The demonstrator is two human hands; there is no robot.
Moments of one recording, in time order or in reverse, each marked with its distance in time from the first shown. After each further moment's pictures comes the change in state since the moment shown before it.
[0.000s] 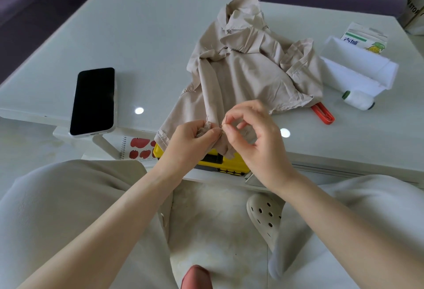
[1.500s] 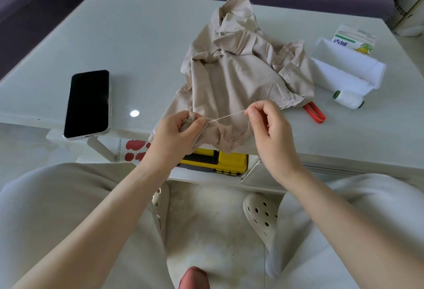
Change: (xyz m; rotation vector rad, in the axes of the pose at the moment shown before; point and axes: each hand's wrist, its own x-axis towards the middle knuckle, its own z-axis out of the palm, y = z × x) left_hand 0.008 -0.001 -0.011 0.068 0.125 0.103; right_hand -0.002 0.017 -0.018 -0.037 0.117 0.299
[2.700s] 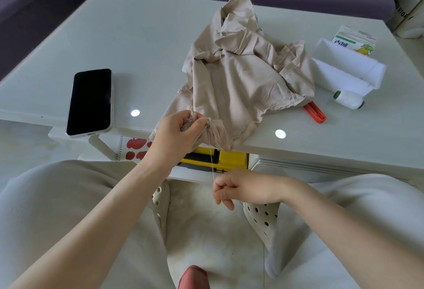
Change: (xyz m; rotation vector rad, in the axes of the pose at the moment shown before) left_hand -0.001 0.001 -0.001 0.034 -0.006 -0.013; right_hand -0.028 -0.007 0.008 -0.197 -1.285 0.342
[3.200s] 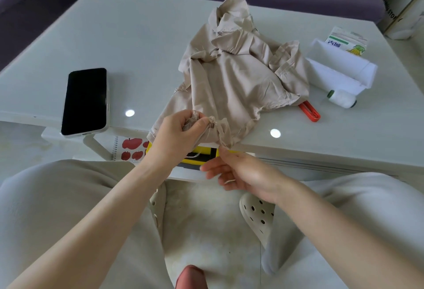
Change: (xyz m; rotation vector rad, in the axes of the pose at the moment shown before) left_hand -0.003 0.003 0.004 -0.054 -0.058 0.016; right_hand 0.001 -0.007 0.003 0.910 0.330 0.083
